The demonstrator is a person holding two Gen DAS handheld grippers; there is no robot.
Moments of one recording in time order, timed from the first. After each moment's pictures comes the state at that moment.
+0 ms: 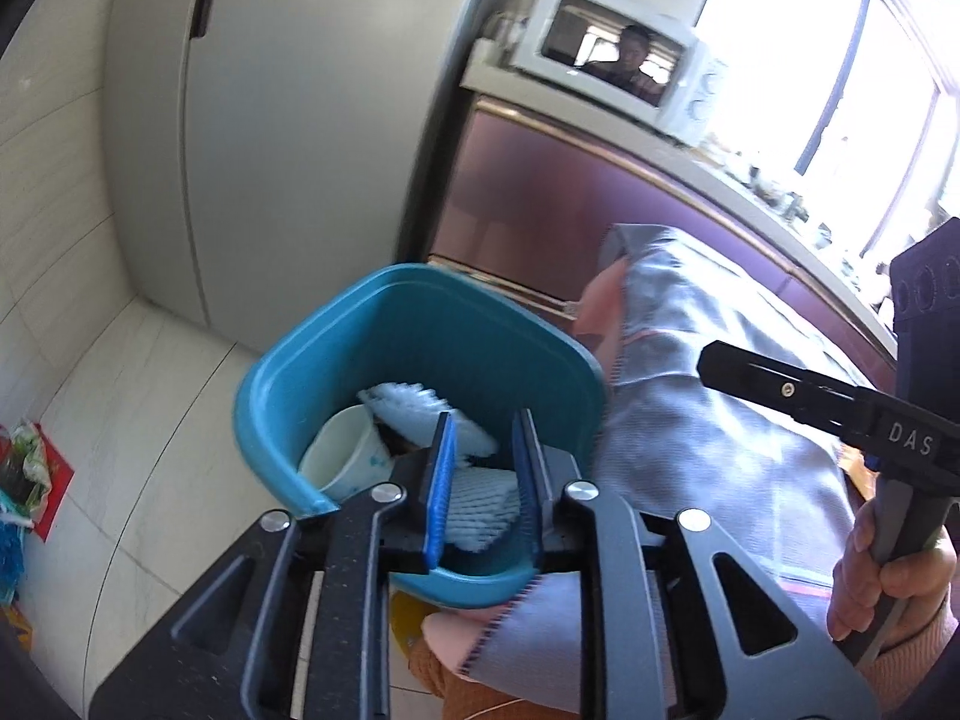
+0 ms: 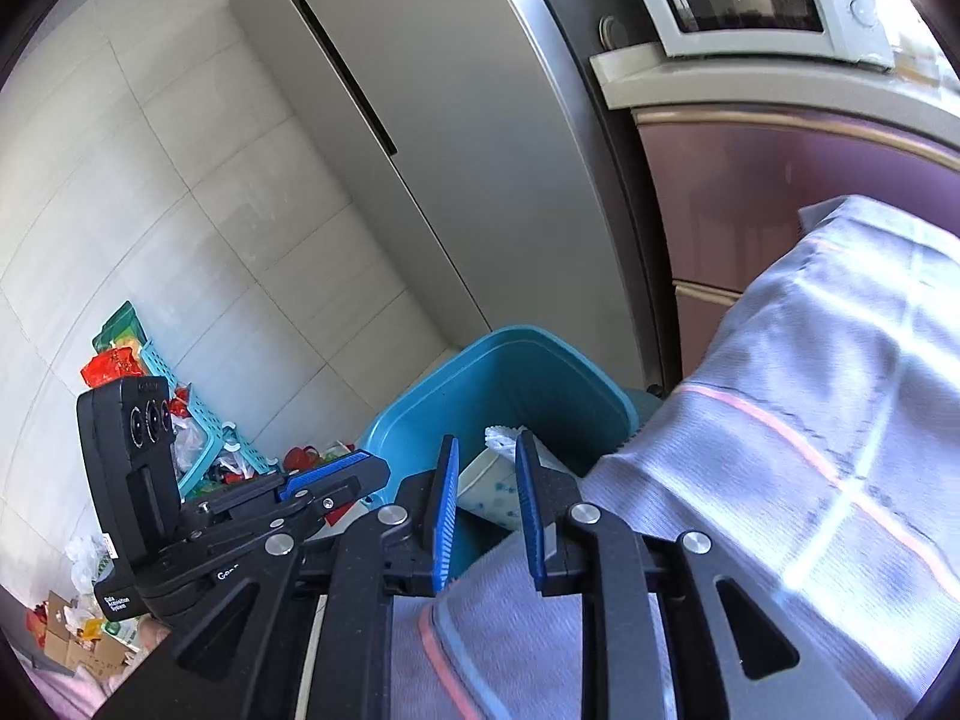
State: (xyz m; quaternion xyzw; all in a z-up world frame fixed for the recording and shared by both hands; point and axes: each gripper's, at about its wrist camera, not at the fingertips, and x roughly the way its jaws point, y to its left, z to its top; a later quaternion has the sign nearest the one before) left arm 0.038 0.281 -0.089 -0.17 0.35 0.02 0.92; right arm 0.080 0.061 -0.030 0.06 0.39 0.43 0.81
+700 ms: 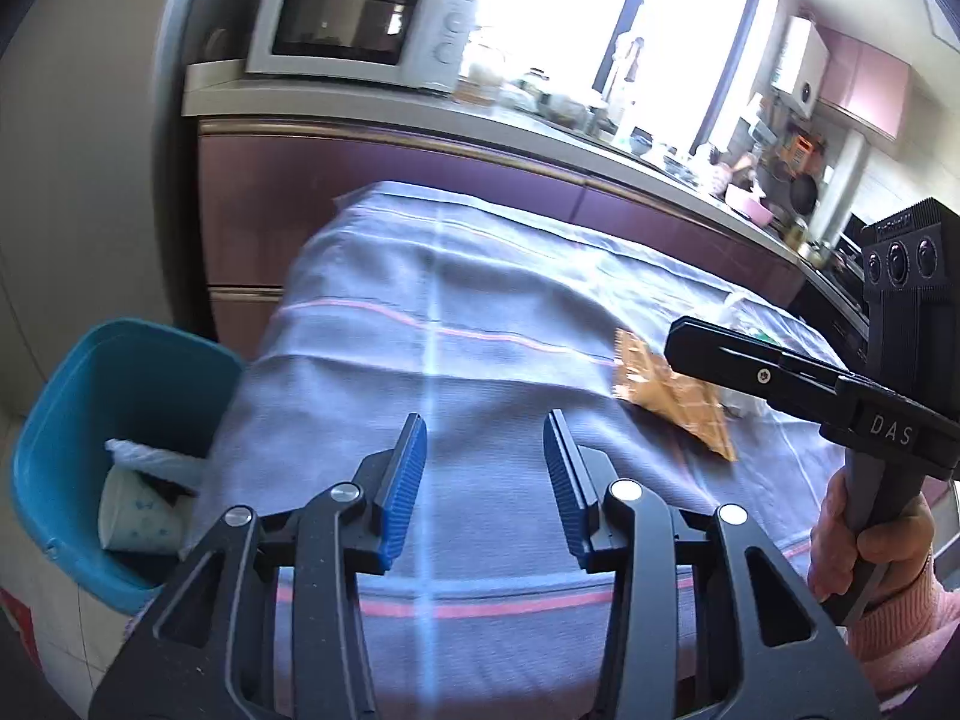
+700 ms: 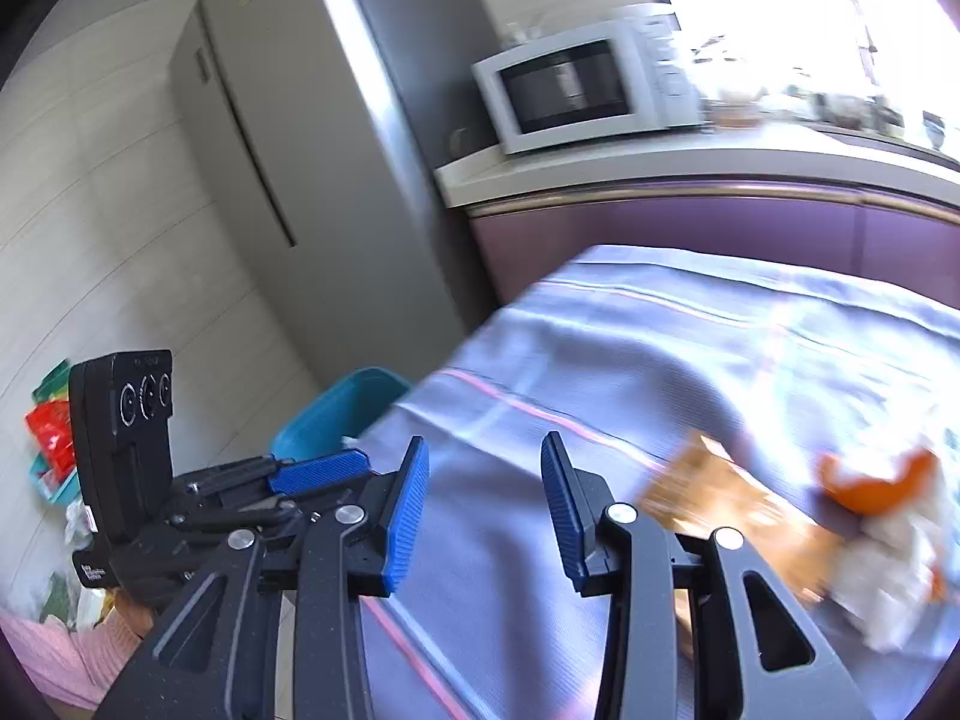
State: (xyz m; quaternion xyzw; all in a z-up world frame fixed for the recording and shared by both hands) left arm 0.050 0.108 -0.062 -0.08 0.34 -0.20 0.92; right arm 0.011 -0.120 -0.008 0.09 0.32 0.28 0.90
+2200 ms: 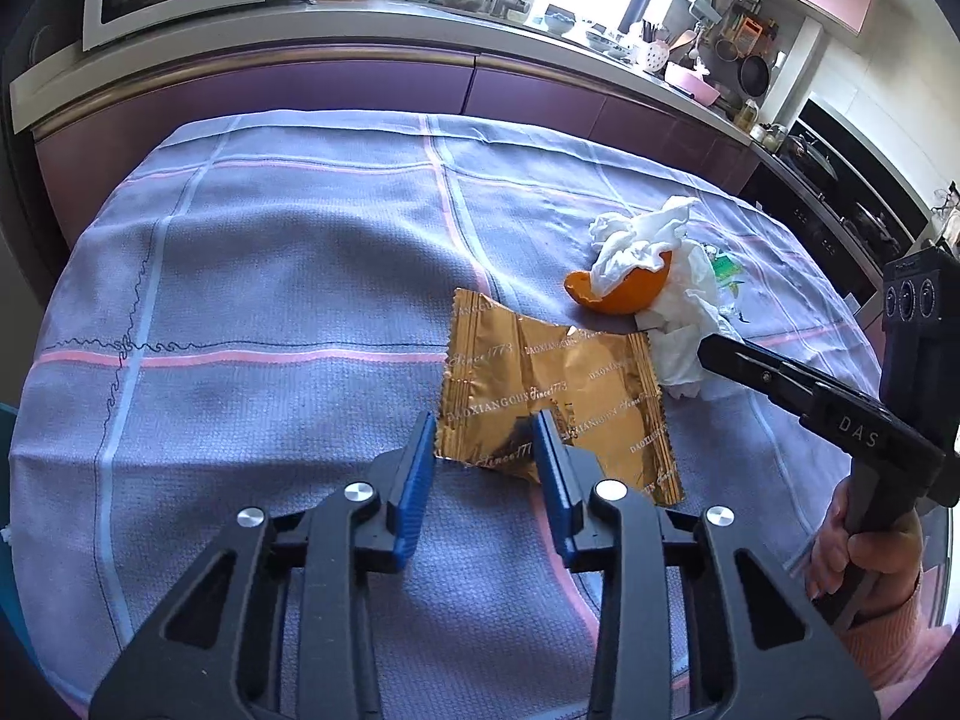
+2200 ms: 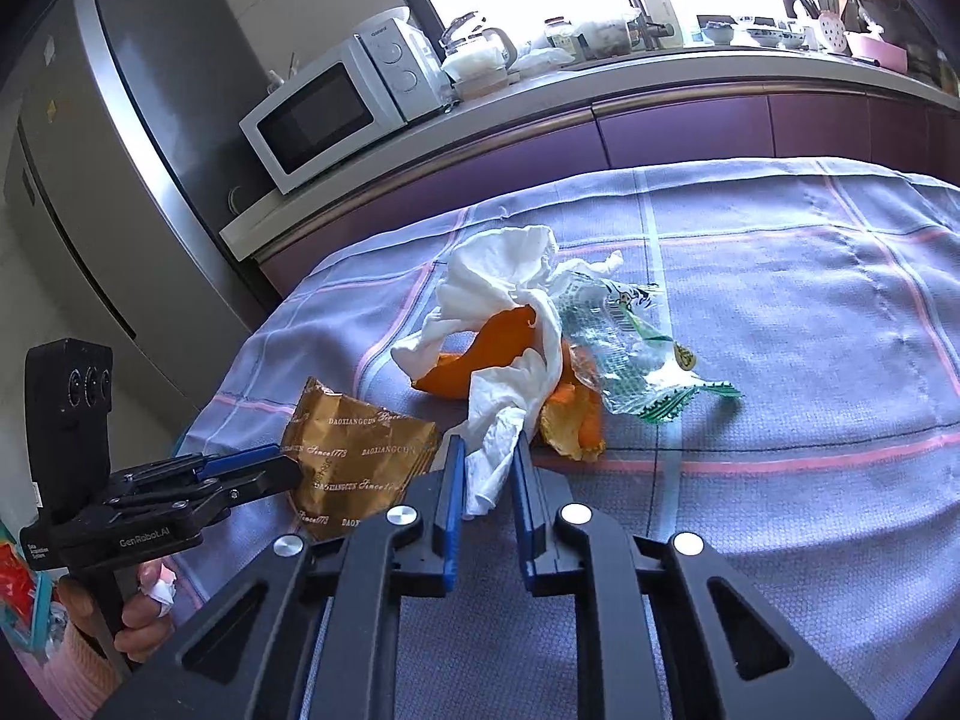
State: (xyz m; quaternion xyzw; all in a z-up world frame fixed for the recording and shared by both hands) left arm 0.121 -0.042 -0.085 -0.01 0.44 -0.28 0.85; right arm 0.007 -0.275 -0.063 0.18 0.36 0.09 0.91
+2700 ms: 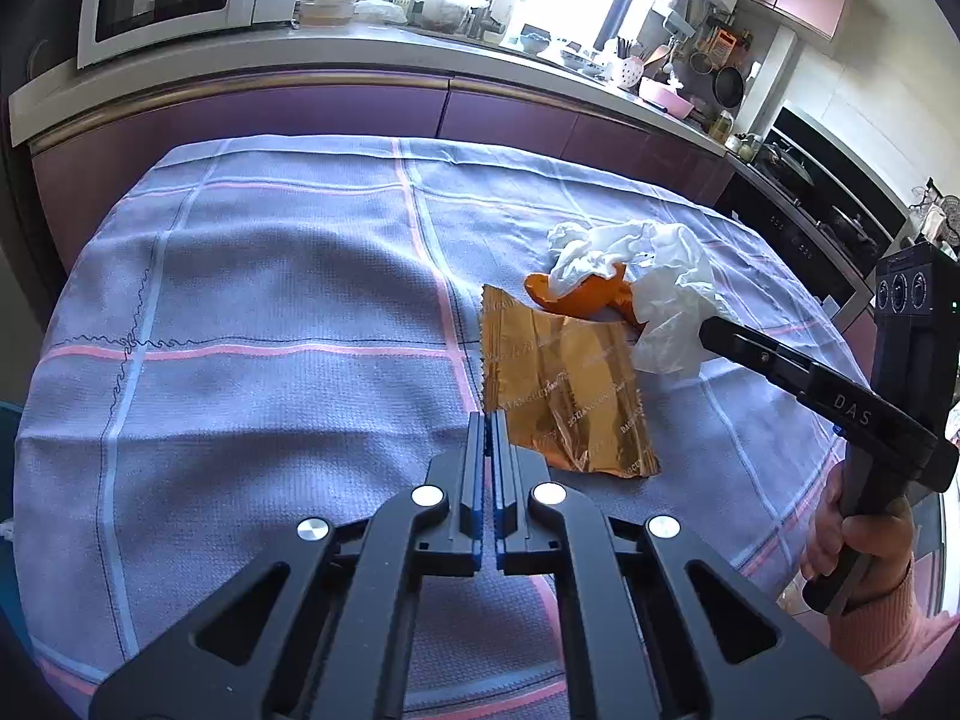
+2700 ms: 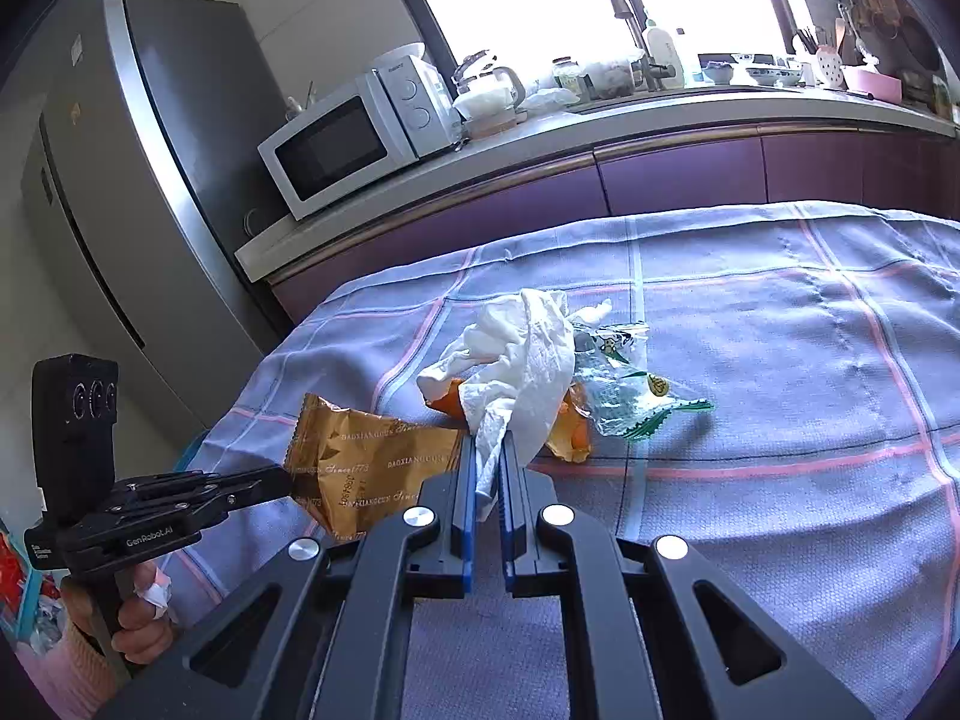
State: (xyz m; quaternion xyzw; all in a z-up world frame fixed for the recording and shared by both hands) left arm 0.092 -0.037 -0.070 -0.02 0.41 -0.30 0.86; right arm -0.019 -0.281 -0.041 0.17 0.32 0.09 0.93
